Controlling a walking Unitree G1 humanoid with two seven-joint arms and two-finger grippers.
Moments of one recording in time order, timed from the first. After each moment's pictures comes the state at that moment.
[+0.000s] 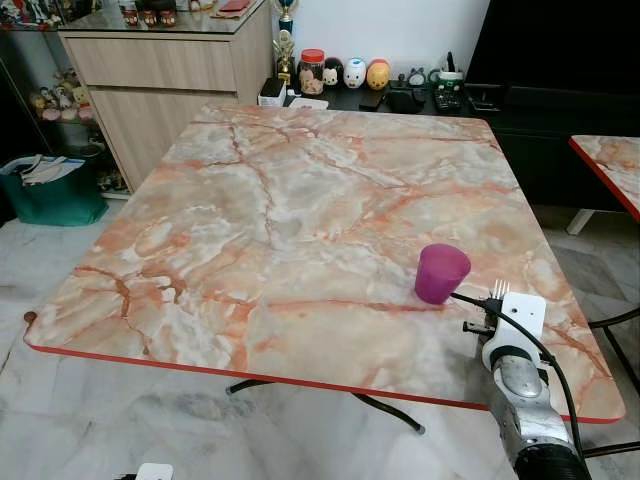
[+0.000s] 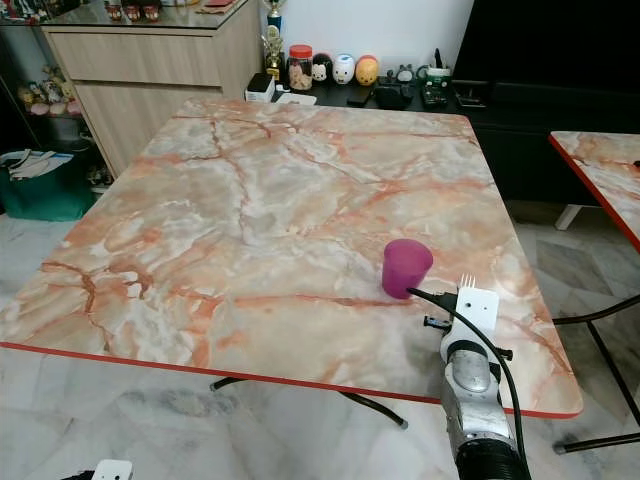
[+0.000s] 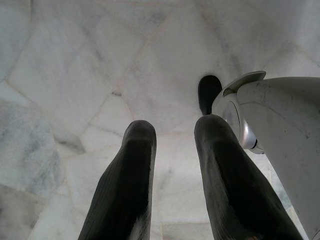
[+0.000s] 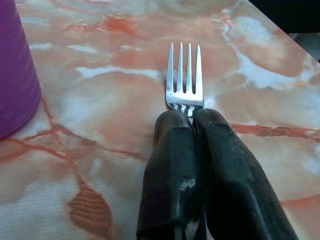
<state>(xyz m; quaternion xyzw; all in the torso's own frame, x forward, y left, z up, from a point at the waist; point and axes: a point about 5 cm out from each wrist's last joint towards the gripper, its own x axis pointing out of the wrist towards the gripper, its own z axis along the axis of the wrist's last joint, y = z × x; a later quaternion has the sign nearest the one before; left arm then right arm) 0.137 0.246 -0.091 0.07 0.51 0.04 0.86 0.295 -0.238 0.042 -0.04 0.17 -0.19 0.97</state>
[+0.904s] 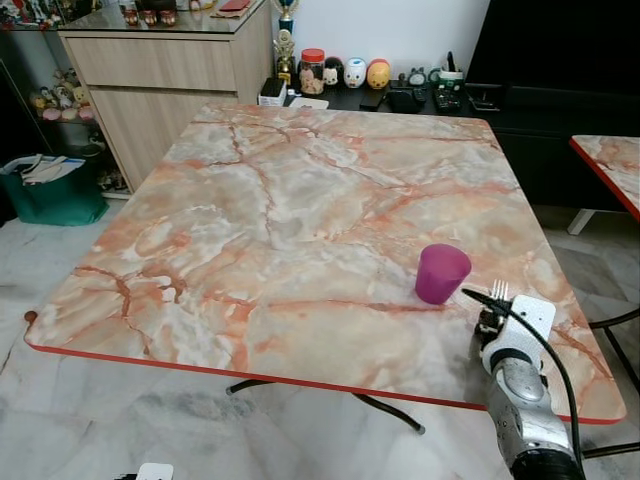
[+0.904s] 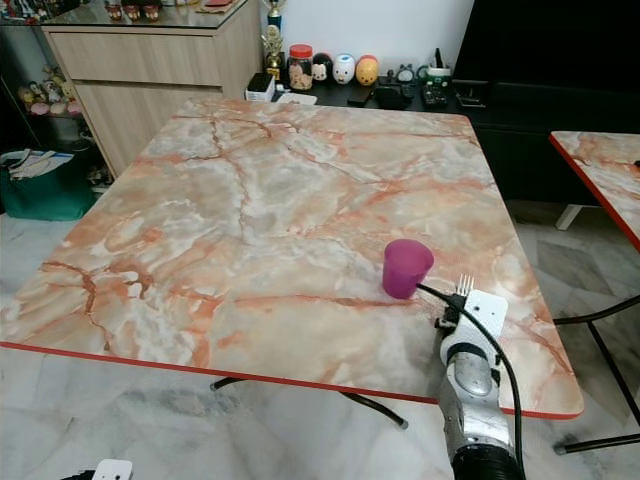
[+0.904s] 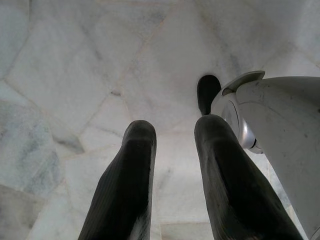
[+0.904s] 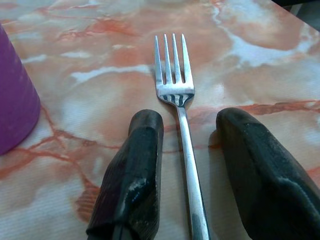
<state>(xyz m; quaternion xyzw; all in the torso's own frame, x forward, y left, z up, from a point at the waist) 0.138 0.246 -0.091 0.07 0.51 0.03 0.86 0.290 -0.236 0.042 0.04 0.17 -0.20 0.96</state>
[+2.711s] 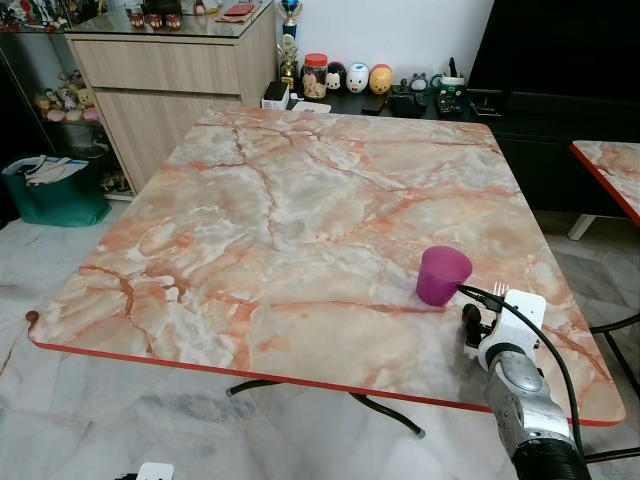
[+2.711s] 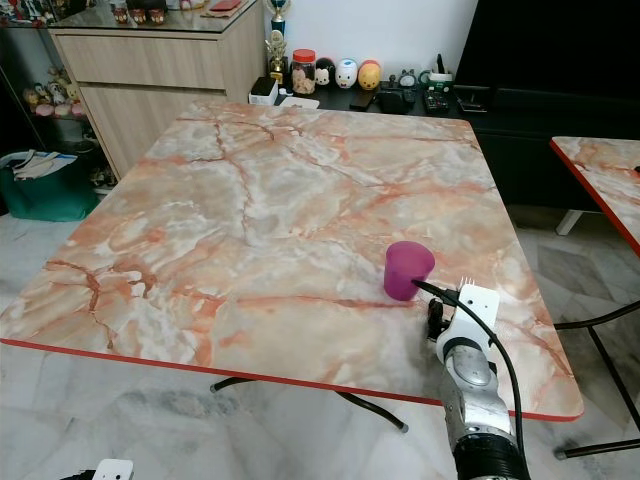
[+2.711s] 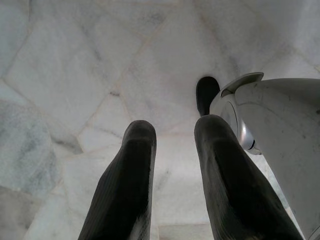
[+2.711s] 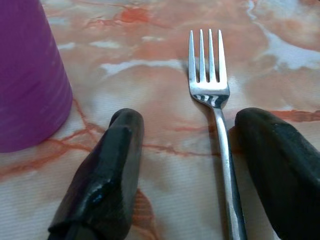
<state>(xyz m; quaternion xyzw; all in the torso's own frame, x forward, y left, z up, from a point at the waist) 0.138 0.245 -0.091 0.07 0.51 0.03 0.86 0.297 -0.233 0.043 0.03 0.21 -0.17 0.96</state>
